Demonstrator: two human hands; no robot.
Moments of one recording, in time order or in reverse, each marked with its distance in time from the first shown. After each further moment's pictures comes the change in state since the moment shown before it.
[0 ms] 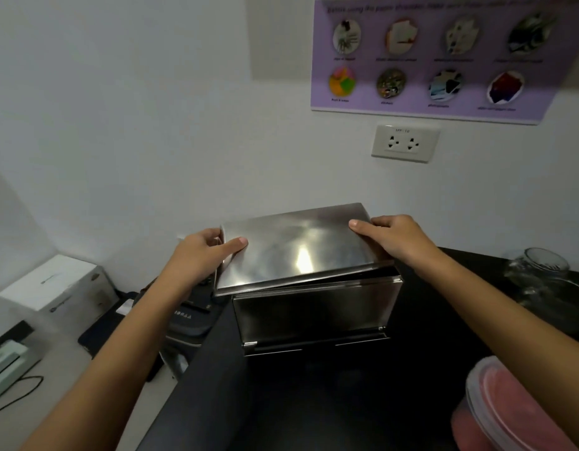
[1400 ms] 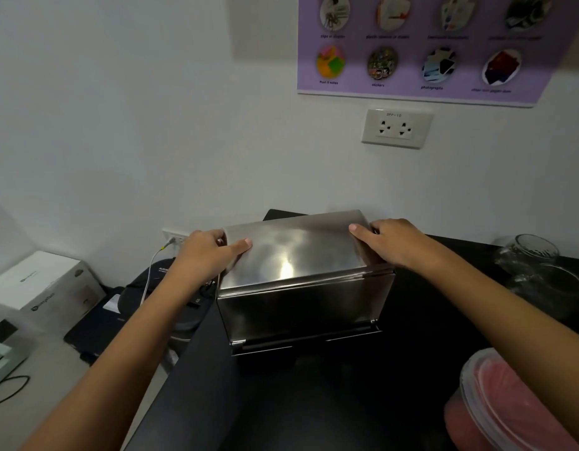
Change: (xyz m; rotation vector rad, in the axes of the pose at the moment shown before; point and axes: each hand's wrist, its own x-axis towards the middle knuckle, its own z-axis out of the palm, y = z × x) left_hand 0.009 0.005 0.029 0.256 -0.067 0.046; right_hand 0.013 0.024 -0.003 -0.589 -0.111 -0.050
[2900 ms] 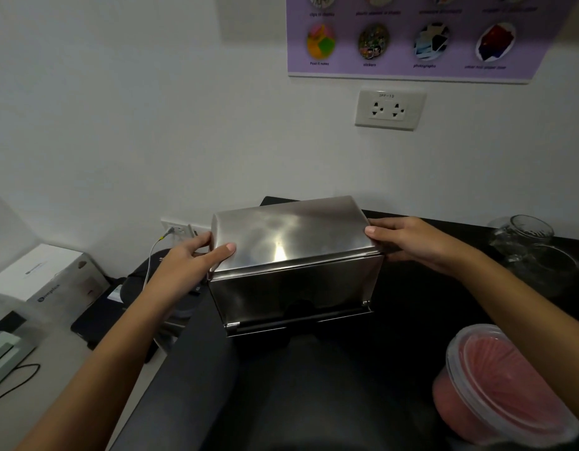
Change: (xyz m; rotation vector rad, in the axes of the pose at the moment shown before) left_hand -0.021 -0.045 0.011 -0.409 -0.055 -0.065; right_hand -0.018 0.043 0.002 0.768 -0.242 0.045
